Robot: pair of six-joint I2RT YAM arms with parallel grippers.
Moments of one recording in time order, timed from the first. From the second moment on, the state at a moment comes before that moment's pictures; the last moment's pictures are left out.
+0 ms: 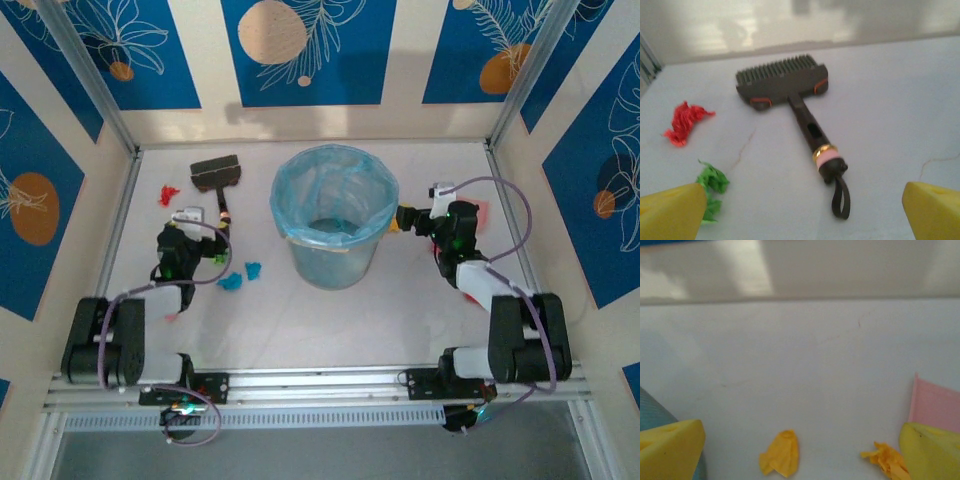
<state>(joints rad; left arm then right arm) -0.04 1.31 0.37 0.66 0.02 0.05 0.03 1.29 0.57 0.38 -0.17 0.07</state>
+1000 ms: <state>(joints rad) -0.04 0.67 0.58 -0.18 0.15 -0.80 -0.12 0.79 0.72 -0.72 -0.28 0.69</state>
